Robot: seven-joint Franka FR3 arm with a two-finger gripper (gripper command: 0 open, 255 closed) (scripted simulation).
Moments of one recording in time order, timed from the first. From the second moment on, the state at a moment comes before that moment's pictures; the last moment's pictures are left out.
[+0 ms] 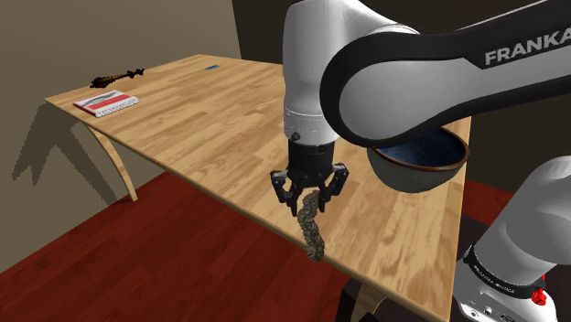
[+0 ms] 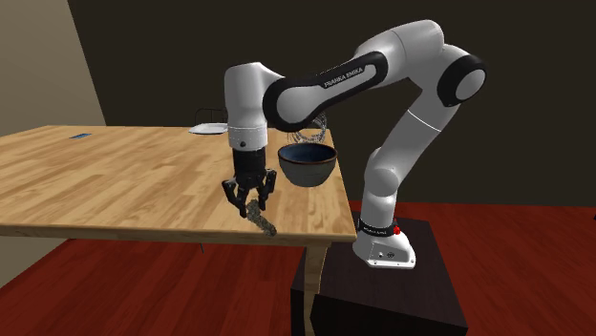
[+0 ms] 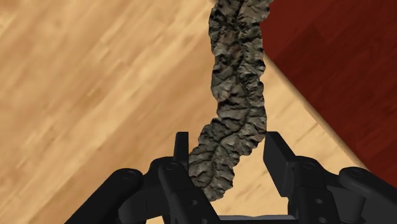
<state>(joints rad) -0.11 -0.49 0.71 -2.33 0.41 1.95 0.99</state>
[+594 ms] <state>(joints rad) -0.11 -0.51 0.68 -2.24 0.39 1.83 1.00</state>
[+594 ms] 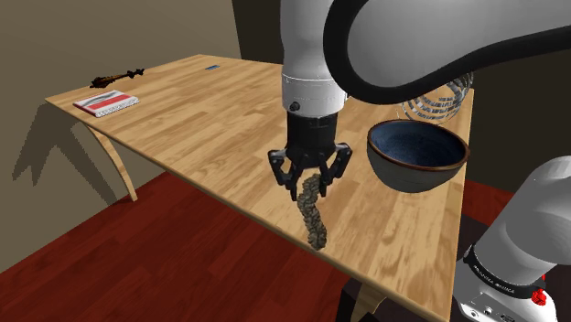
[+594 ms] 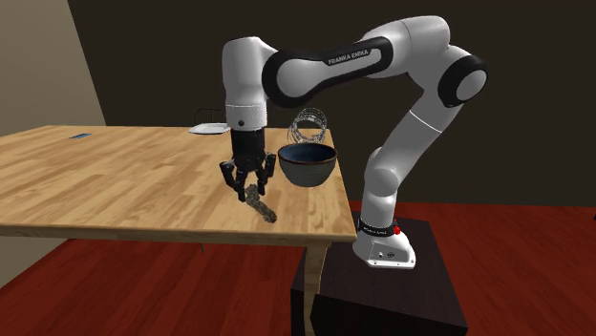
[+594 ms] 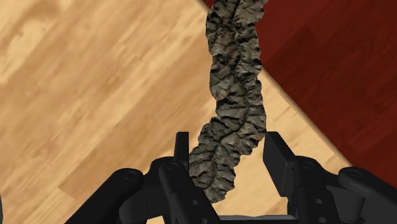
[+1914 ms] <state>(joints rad) -0.13 -0.48 0.63 -1.95 0.34 1.57 1.04</state>
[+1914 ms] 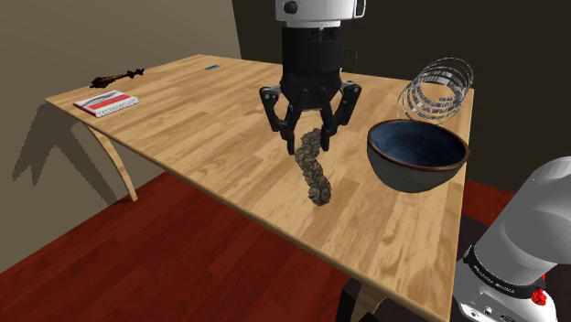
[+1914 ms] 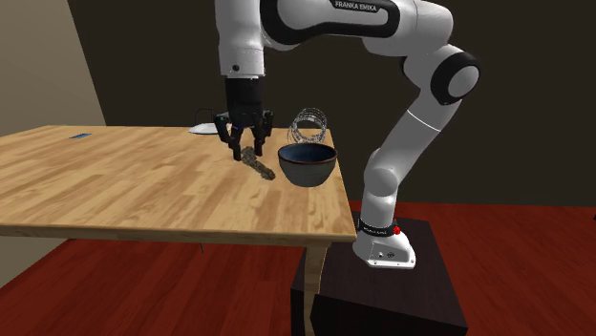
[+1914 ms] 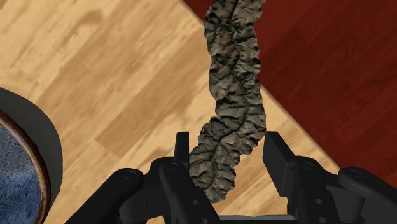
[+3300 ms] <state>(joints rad) -0.14 -0.84 0.16 -2.24 0.19 1.39 0.59</state>
